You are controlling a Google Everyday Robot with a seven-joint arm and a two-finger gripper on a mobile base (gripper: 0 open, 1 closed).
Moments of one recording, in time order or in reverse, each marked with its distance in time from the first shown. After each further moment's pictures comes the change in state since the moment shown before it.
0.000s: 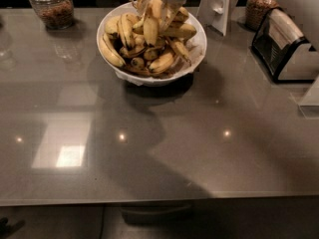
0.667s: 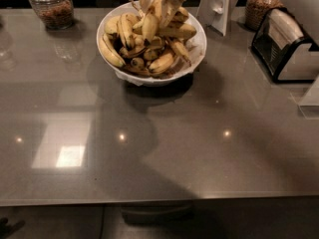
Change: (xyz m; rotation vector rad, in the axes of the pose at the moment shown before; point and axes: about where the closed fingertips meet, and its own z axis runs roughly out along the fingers) arm 0.004 0.003 -0.013 -0.040 0.060 0.032
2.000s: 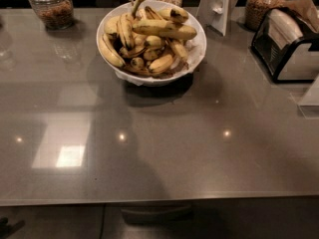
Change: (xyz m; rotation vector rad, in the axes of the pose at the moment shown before) arm -0.022 -0.040 -0.113 0.260 0.070 -0.097
